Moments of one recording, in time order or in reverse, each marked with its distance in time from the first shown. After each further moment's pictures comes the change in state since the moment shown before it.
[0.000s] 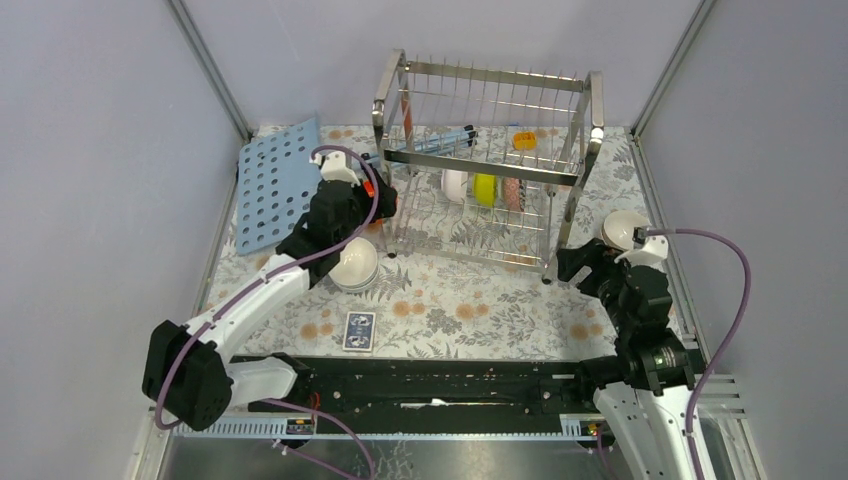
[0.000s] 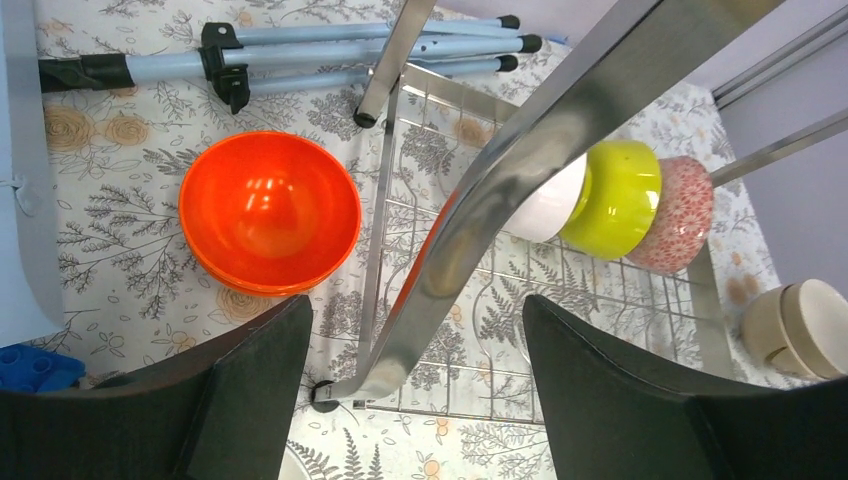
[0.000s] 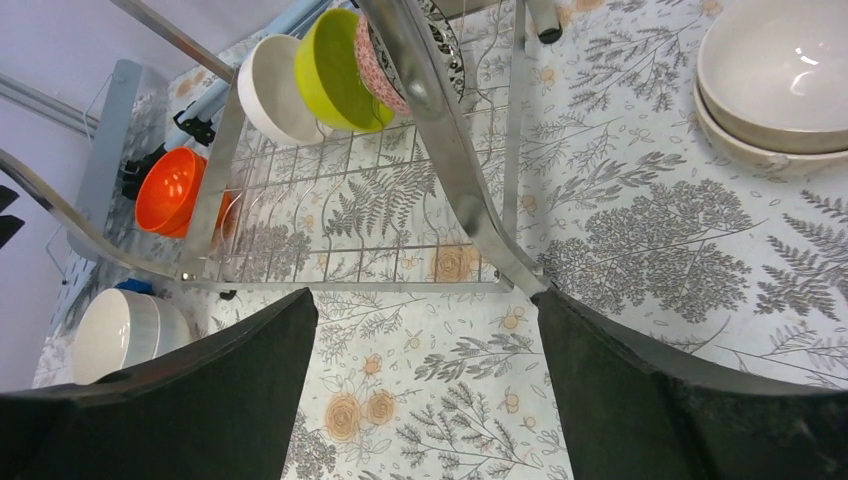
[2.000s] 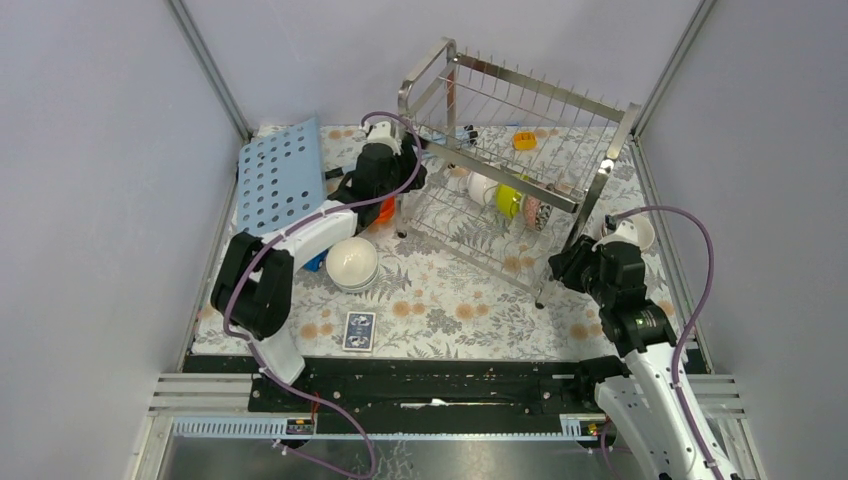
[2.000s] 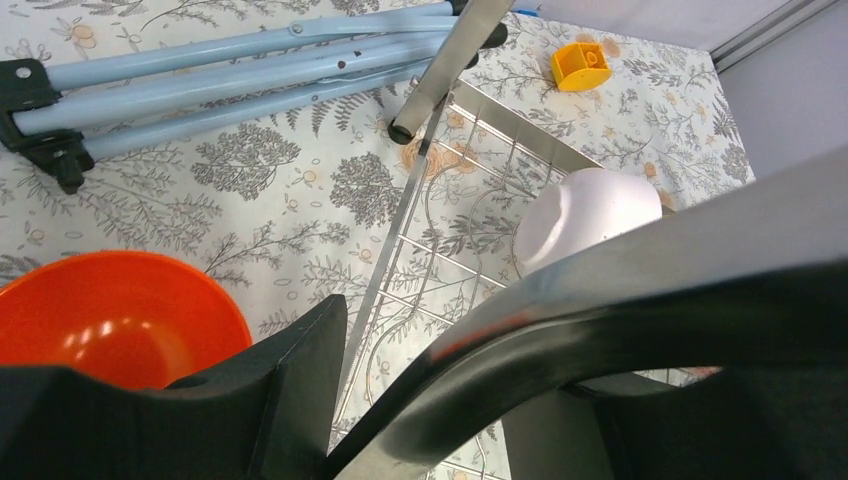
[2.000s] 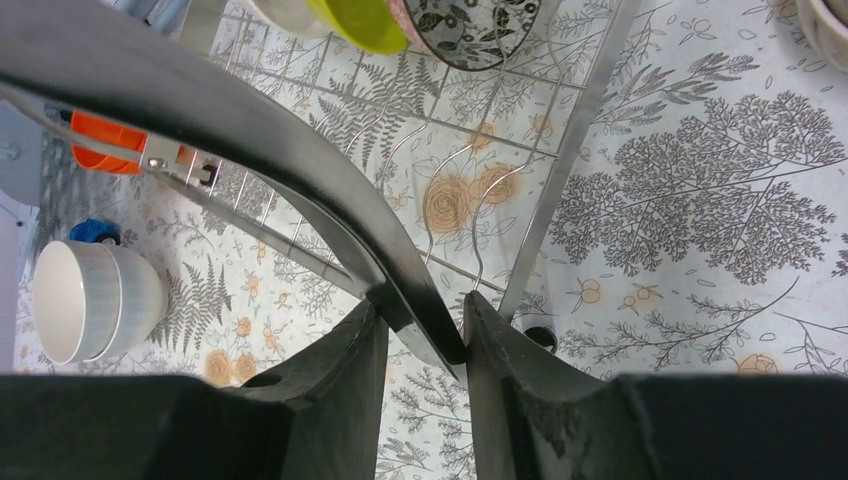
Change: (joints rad) left arm 0.014 0.523 0.327 0.130 0.151 0.024; right arm 0.003 0.239 -0.051 0.081 -0.094 0.038
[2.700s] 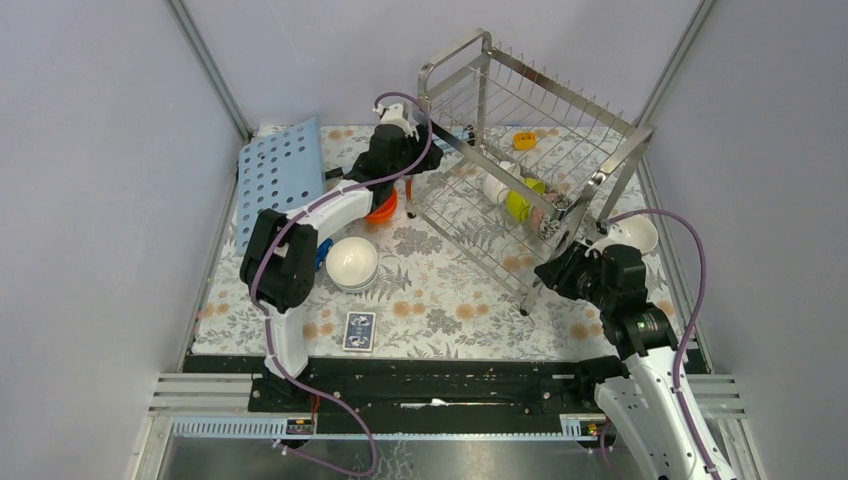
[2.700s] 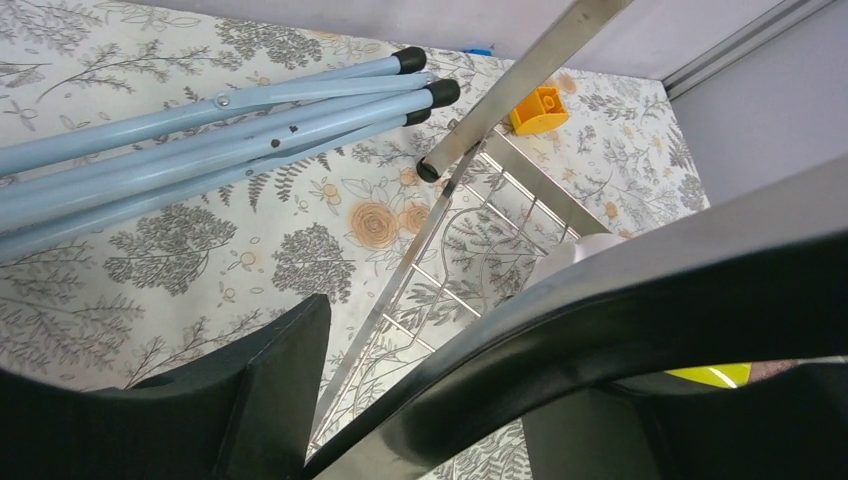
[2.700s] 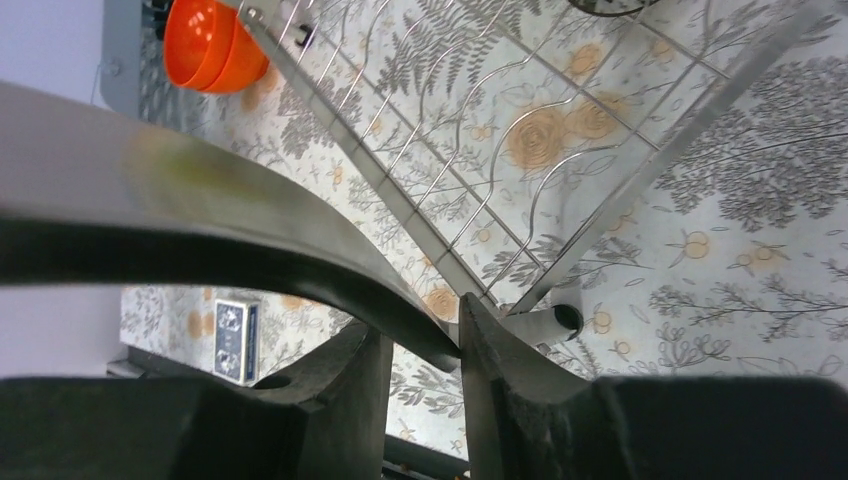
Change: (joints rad) left arm 0.019 0.223 0.248 0.024 0.085 -0.014; right arm -0.002 -0.030 0.002 -0.051 -0.196 0.062
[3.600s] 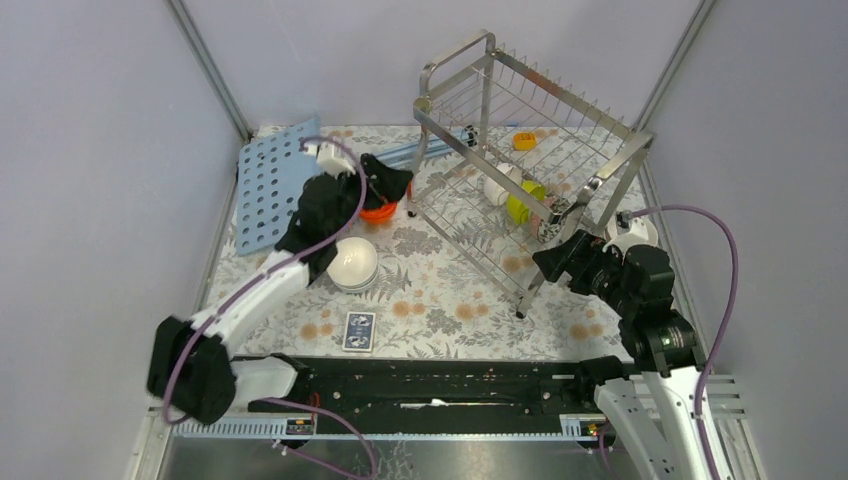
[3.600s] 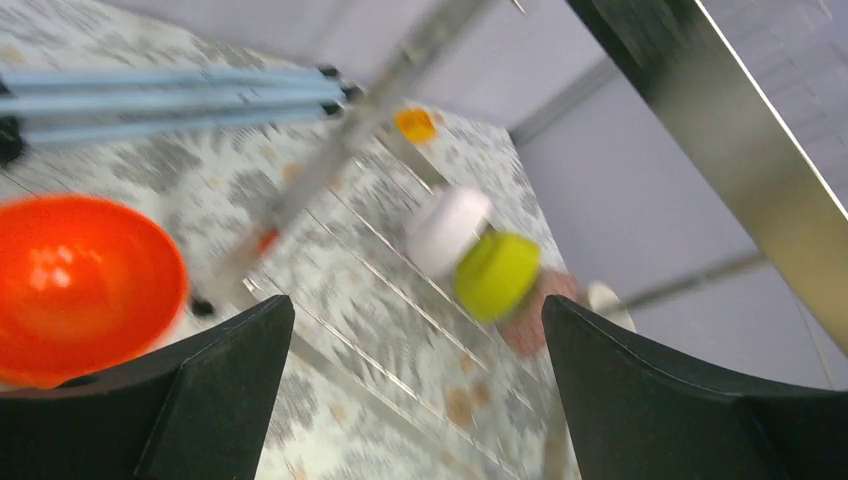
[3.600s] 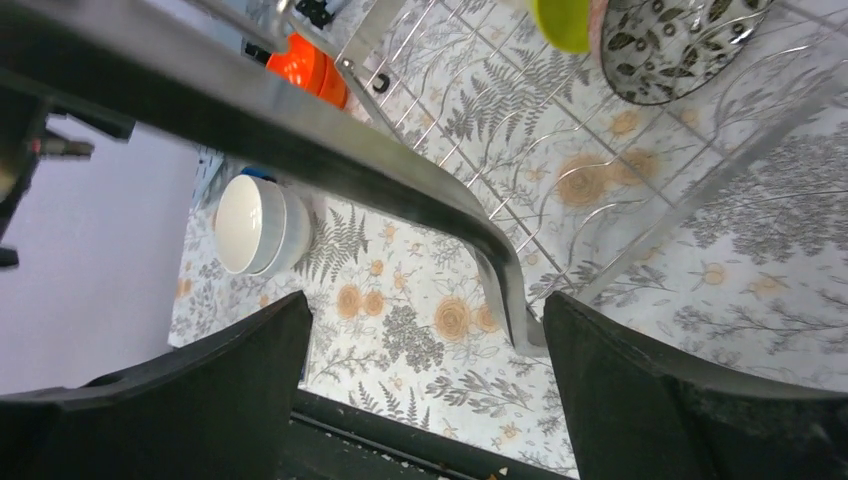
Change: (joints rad) left arm 0.044 -0.641 -0.532 0.111 0.047 -0.172; right arm 0.001 -0.037 0.174 -0.101 -0.030 0.005
